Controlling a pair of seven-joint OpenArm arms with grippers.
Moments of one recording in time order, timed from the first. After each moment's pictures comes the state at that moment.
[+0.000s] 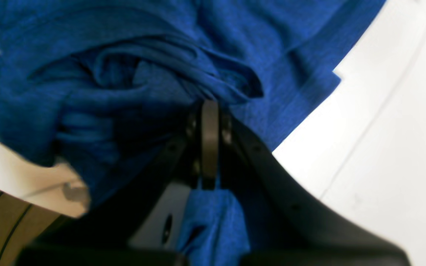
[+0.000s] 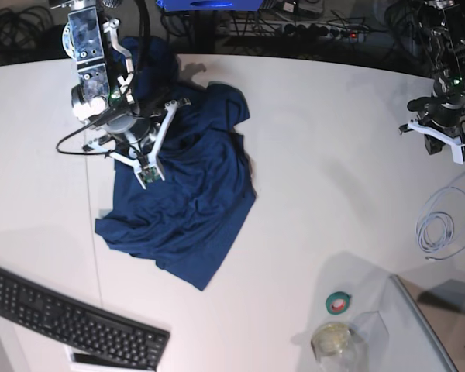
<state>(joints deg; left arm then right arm) 19.3 -18.4 -27.9 83.3 -18.5 -9.7 22.9 -13.7 -0.5 -8.7 97.4 -7.6 14.4 -52.9</state>
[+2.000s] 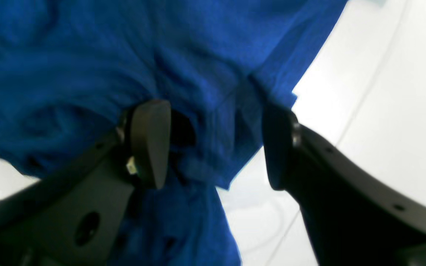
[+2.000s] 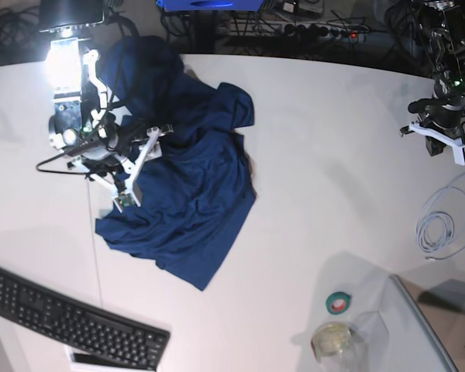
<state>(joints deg) 19.0 -18.4 -27.9 83.3 -18.5 -9.7 22.8 -6.6 -0.1 -1.2 92.5 0.1 19.3 -58.9</state>
